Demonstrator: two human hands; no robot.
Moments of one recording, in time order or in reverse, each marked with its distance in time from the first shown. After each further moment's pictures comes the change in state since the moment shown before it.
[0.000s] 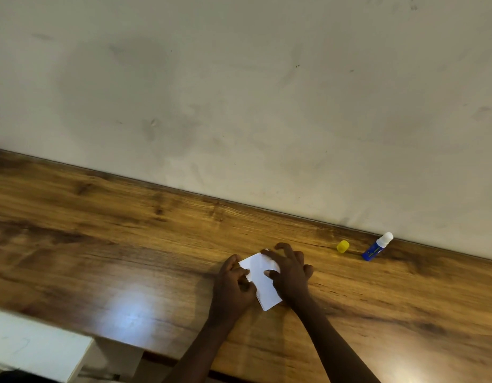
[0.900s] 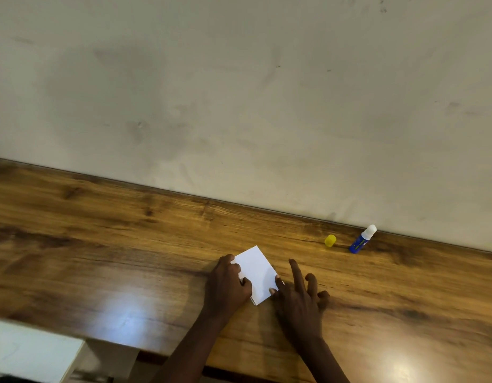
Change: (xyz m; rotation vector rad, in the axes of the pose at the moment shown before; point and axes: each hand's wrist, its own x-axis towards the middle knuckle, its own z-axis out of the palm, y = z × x) left_hand 0.003 0.007 0.003 0.345 -0.043 0.056; right_hand -0.068 0.026 0.003 -0.209 -0.032 0.133
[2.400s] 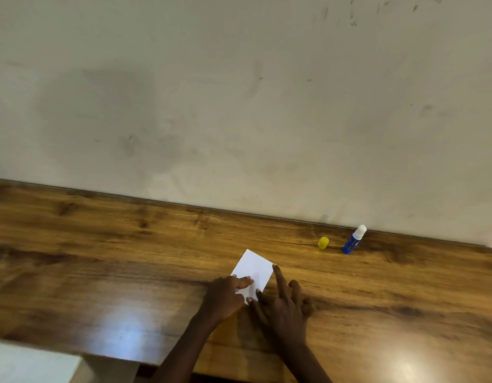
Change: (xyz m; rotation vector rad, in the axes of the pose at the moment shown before) left_hand 0.000 0.005 -0.017 -0.110 -0.383 0.068; right_hand -0.013 -0.023 -0.001 0.174 -0.029 0.013
